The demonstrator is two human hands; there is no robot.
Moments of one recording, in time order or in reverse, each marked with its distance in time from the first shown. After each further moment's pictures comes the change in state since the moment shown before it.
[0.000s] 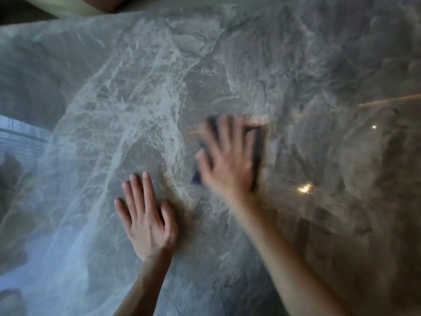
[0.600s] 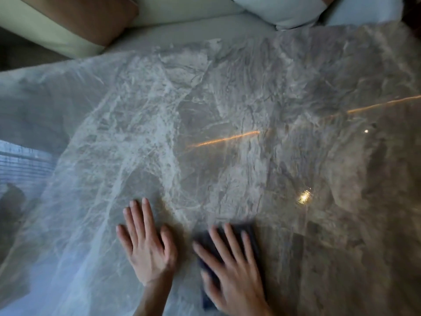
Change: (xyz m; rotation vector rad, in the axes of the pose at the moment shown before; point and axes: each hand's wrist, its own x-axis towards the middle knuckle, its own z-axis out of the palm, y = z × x) left_hand 0.001 0.009 -0.012 0.018 -0.047 -0.022; right_hand -0.178 0.006 -0.013 -0.007 -0.198 -0.283
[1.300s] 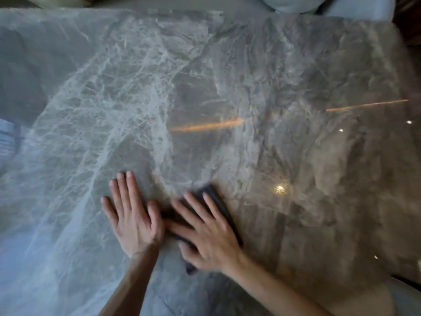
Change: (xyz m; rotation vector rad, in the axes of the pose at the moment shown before) left_hand -0.001 -0.007 0.007 -0.066 0.050 0.022; right_hand 0.039 0.006 -0.006 0.057 -0.079 -0.342
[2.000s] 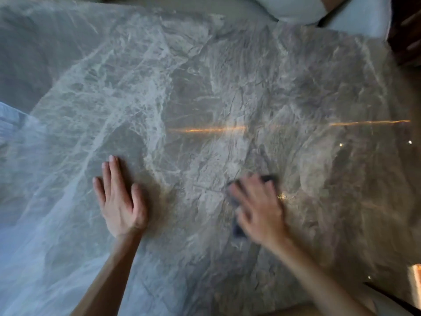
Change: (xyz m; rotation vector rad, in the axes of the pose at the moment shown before) left_hand -0.001 -0.008 0.007 -0.231 0.102 -0.004; right_hand -0.076 0.123 -0.034 -0.123 -0.026 0.329
